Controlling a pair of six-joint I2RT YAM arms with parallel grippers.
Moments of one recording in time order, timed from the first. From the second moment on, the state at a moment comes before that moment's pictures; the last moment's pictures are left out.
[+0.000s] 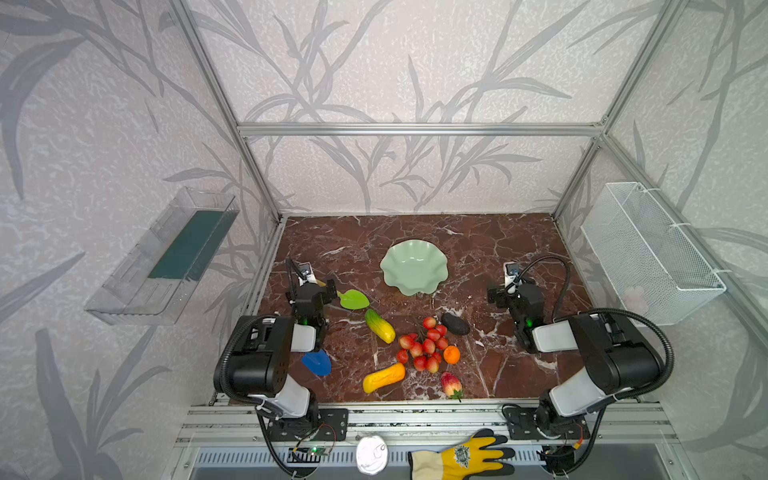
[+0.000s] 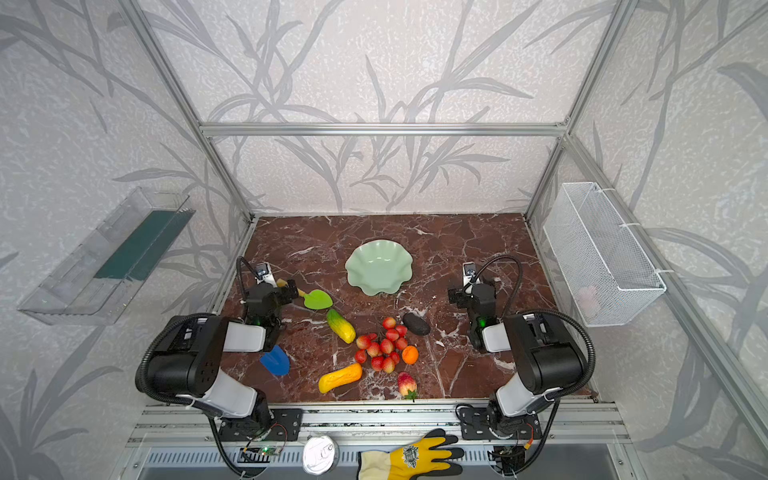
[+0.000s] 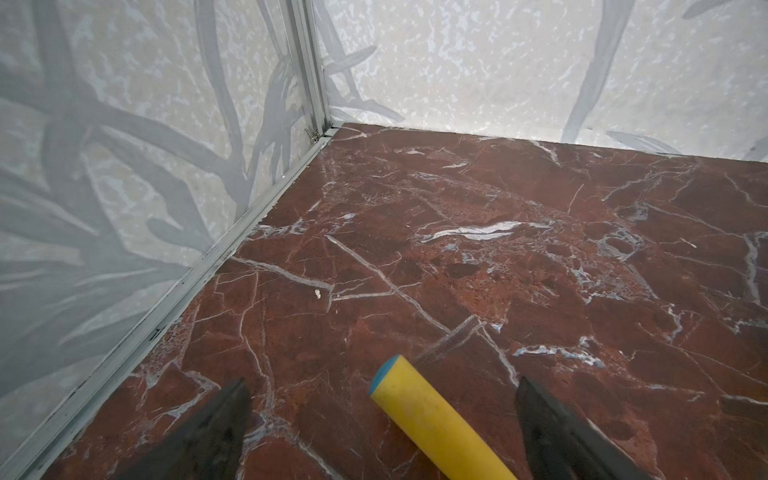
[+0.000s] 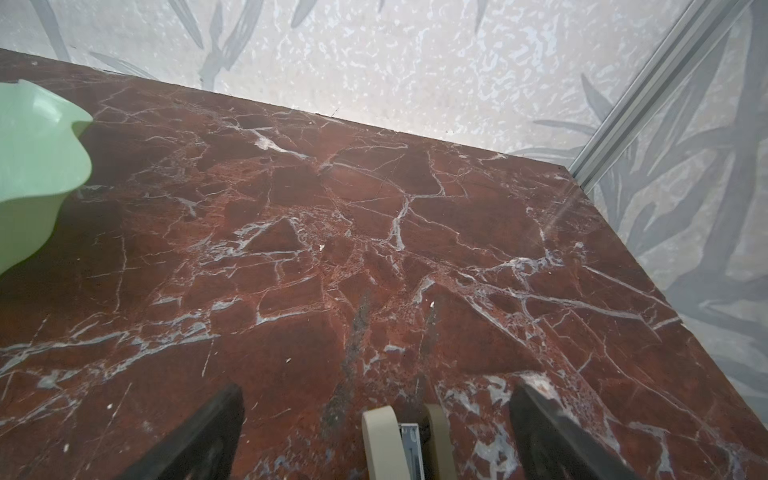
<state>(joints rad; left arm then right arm) 0.00 1.57 0.34 0.90 -0.33 -0.06 0.16 1.60 0.34 0.94 0.16 -0.12</state>
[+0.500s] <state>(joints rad) 0.00 1.57 0.34 0.90 -0.33 -0.06 0.16 1.60 0.34 0.94 0.17 -0.12</state>
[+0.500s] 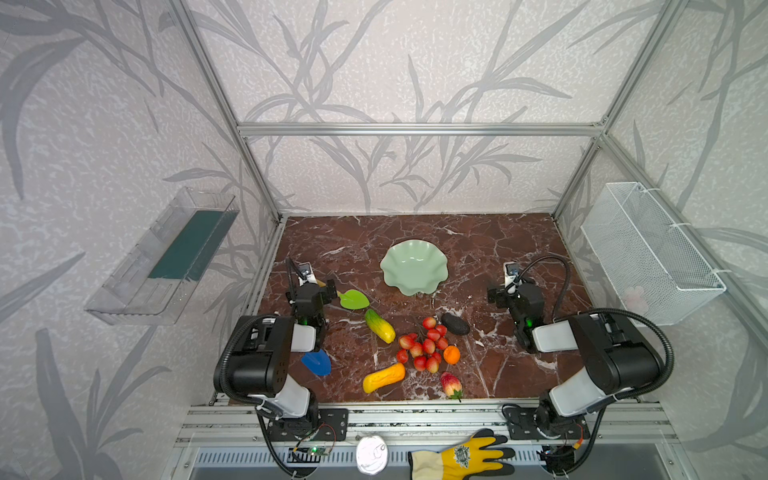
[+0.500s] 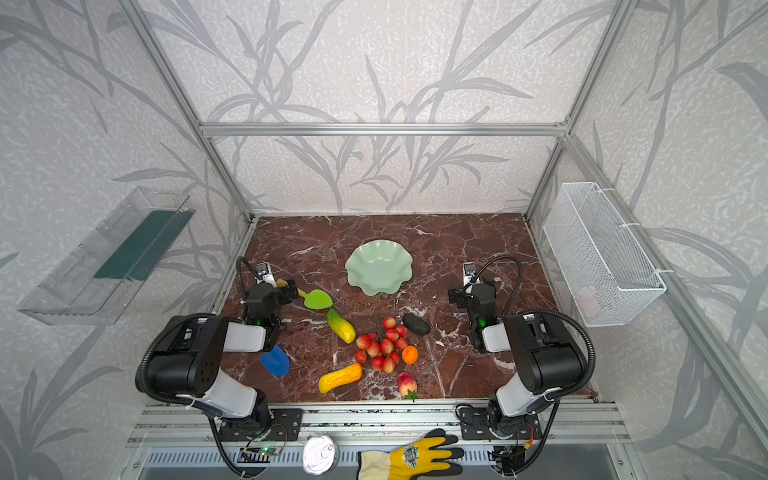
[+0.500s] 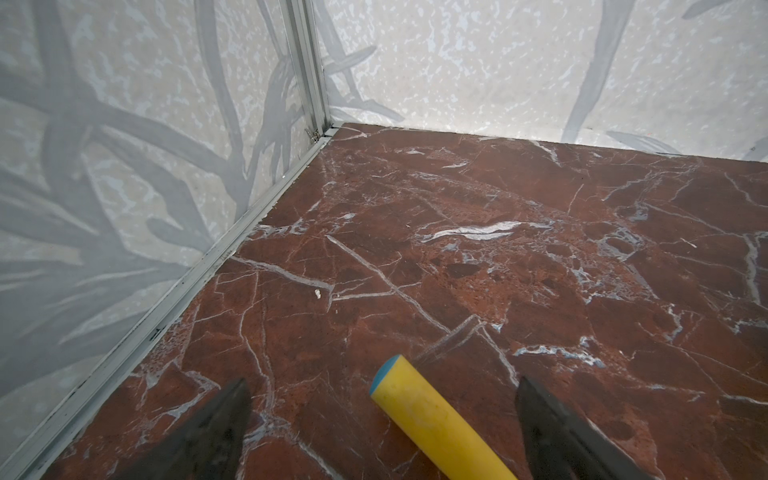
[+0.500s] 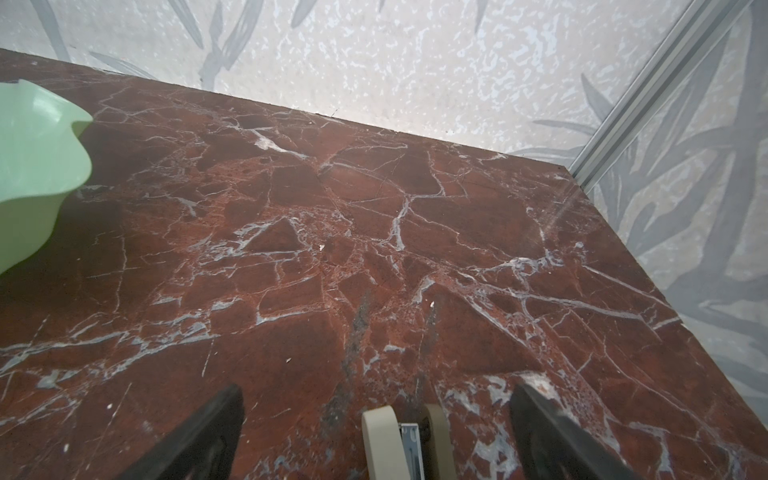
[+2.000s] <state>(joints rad) -0.02 0.81 0.73 -0.24 -0.17 -0.33 0.88 0.81 0.63 -0.66 0.06 0.46</state>
